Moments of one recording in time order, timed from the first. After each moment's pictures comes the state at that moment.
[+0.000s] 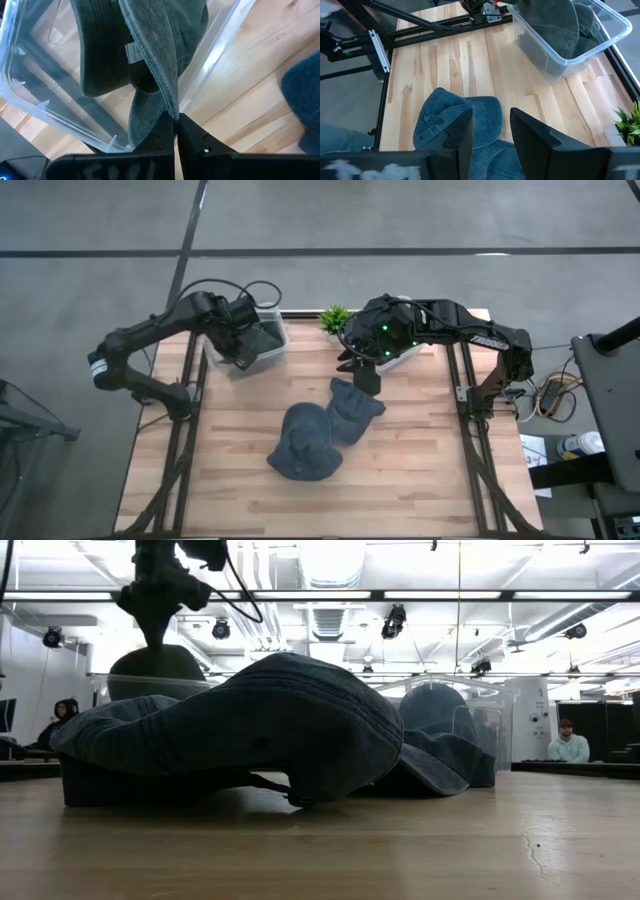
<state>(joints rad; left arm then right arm) 0.49 1.31 1.38 -1.50 -0.11 -0.34 -0.05 1.67 2.05 -1.11 -0.10 0.19</state>
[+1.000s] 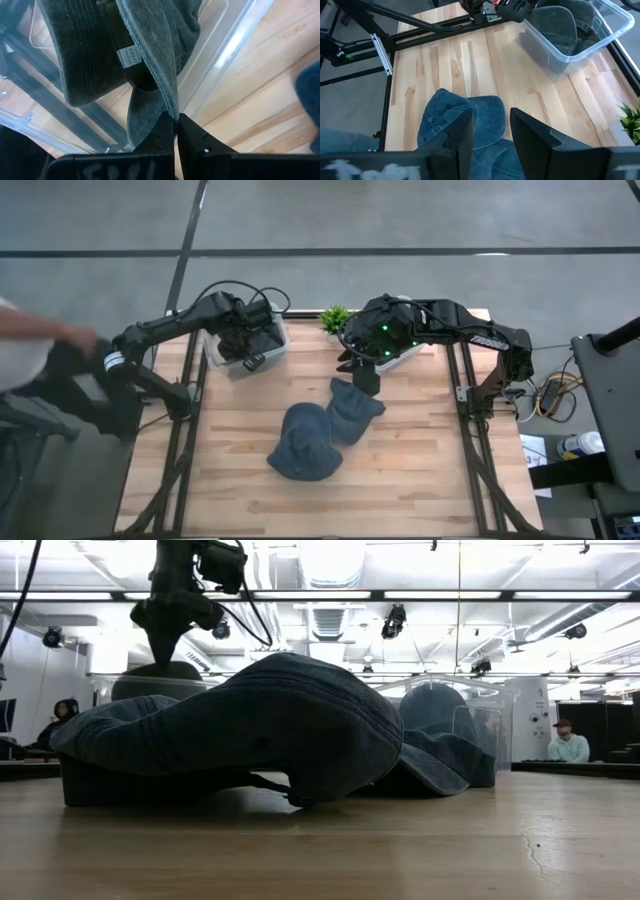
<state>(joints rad) 0.49 1.43 1.38 -1.49 -0.11 -0.34 -0.05 1.67 2.05 -1.11 -0.11 0.23</state>
